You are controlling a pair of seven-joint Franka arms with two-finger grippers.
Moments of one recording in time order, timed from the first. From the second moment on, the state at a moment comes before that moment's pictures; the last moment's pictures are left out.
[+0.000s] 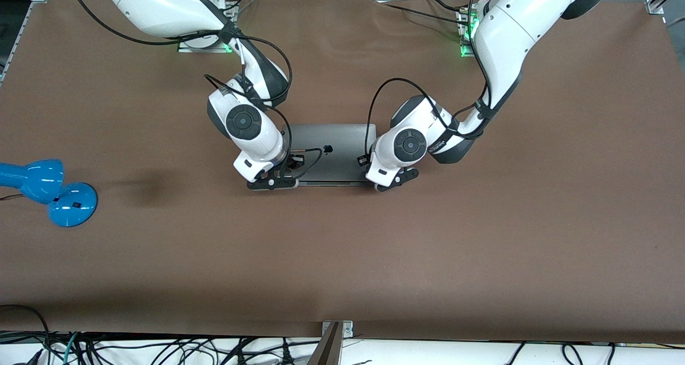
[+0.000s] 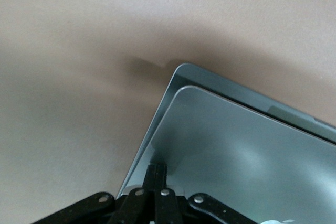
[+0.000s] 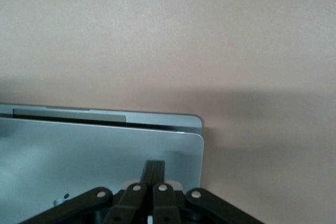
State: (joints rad) left arm -0.18 0.79 -0.52 -1.62 0.05 2.19 -1.07; right arm 0.20 0.62 0.41 -1.71 -0.19 2.27 0.62
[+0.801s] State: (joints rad) left arm -0.23 0.81 -0.47 -1.61 0.05 2.23 -1.07; right arm 0.20 0.76 0.41 -1.65 -0.22 2.28 0.62
